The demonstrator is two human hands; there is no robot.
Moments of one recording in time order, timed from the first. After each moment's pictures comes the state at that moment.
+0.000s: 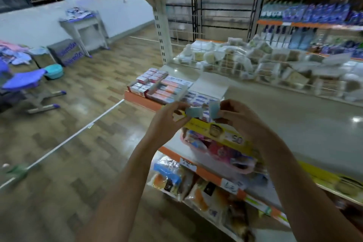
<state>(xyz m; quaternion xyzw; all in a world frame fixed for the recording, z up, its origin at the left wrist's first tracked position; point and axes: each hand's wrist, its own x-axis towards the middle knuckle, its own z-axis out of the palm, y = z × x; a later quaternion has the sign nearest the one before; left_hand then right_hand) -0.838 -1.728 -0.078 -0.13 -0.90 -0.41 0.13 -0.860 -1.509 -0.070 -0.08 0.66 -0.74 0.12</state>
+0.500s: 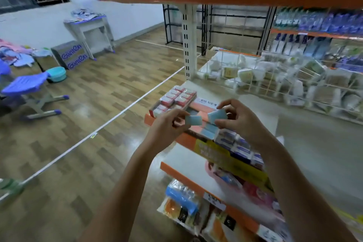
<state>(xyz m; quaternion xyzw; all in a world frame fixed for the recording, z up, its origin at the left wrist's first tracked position) -0.965 -1.859 -0.093 -0.13 -0.90 -0.38 0.16 -0.980 -1.632 -0.066 -0.15 0.76 -0.63 0.05</state>
